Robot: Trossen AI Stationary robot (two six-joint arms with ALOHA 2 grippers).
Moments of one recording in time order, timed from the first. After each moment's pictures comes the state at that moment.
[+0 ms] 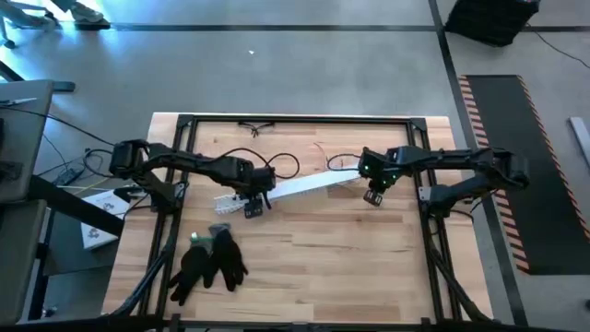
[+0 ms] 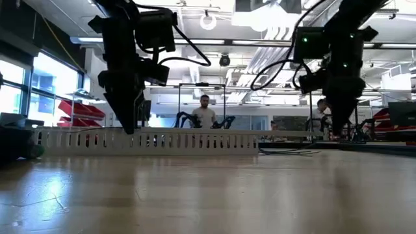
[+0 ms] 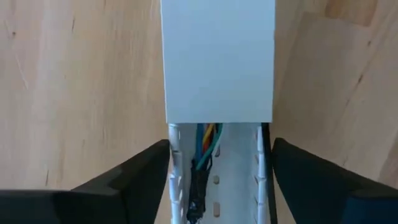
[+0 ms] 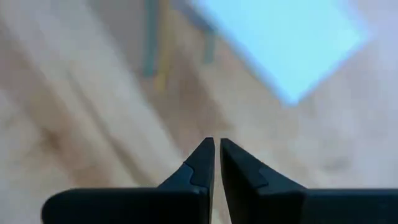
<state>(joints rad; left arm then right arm) 0.07 1.61 0.98 -0.74 -0.09 -0.15 -0.33 1.29 0.74 -0.85 0.07 0.20</state>
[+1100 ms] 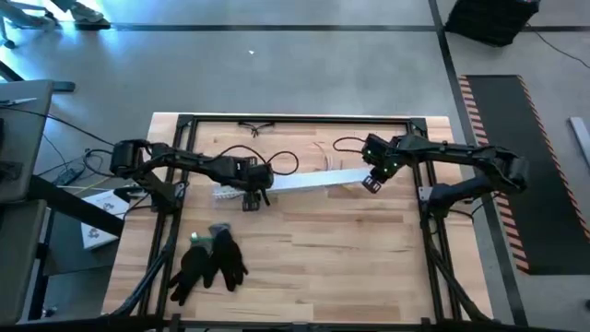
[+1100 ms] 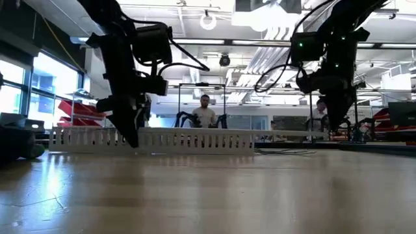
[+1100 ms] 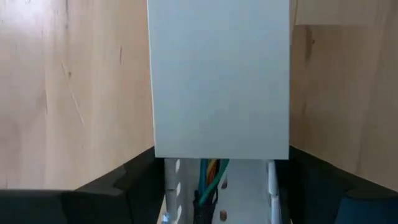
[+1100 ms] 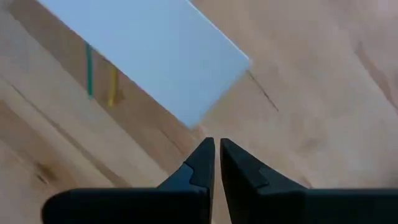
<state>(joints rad) 0.13 1.61 0.87 -0.55 -0.22 0.11 -0.46 1.29 0.77 -0.91 0.03 0.25</state>
